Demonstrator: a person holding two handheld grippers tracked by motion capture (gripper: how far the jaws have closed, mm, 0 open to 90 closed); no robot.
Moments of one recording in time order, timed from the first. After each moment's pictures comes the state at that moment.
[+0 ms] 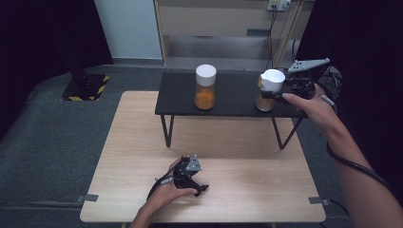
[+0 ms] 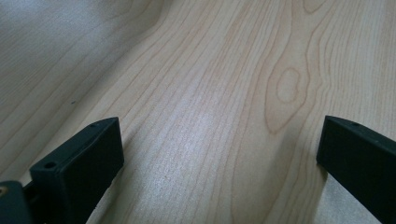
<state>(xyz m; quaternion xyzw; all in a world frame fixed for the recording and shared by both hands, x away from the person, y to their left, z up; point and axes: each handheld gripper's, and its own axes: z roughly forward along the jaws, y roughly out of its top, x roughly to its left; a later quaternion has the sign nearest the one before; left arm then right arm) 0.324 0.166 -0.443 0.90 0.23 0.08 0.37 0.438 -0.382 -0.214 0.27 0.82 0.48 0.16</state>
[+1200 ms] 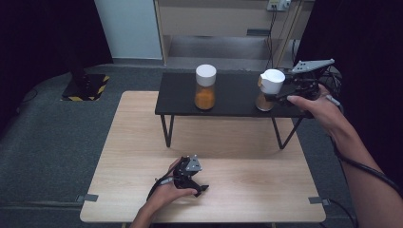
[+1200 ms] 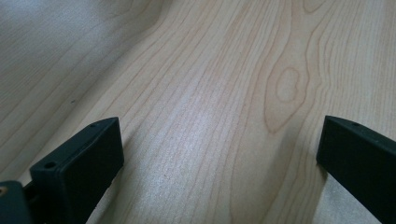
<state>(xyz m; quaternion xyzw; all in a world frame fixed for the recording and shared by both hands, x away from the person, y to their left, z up) 0.323 0.166 -0.443 0.90 0.23 0.08 0.37 0.427 -0.391 -0.209 0.26 0.82 0.47 0.17</state>
